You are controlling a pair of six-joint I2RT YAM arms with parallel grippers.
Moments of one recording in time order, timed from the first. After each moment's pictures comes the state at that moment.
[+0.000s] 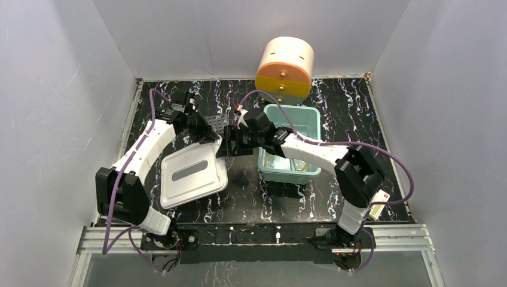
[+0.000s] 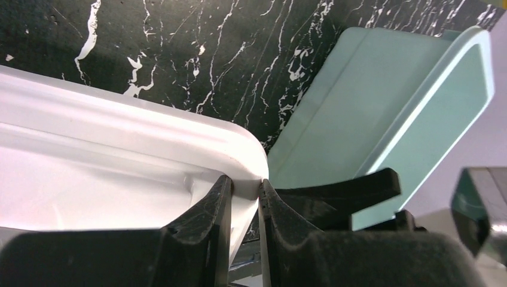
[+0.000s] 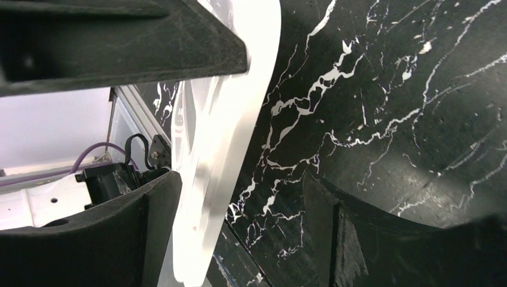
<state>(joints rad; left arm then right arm) -0.27 1.50 1.27 -0.81 0.25 -0.86 0.88 1.74 1.26 -0.12 -0.37 0.69</state>
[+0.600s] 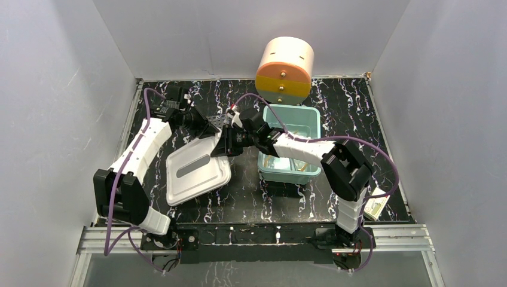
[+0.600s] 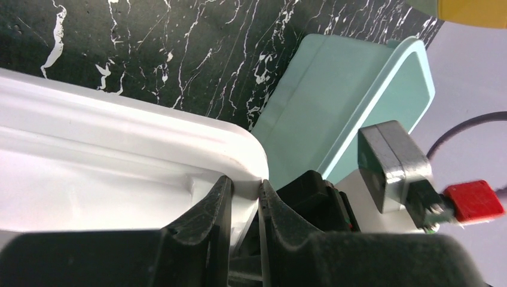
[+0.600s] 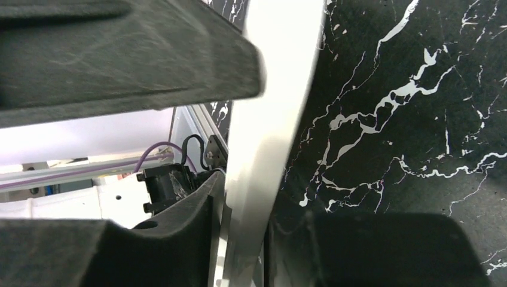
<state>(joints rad) -0.22 1.49 1.30 -0.78 0.34 -0.91 0.88 1.86 1.30 0.06 -0.54 0.87</state>
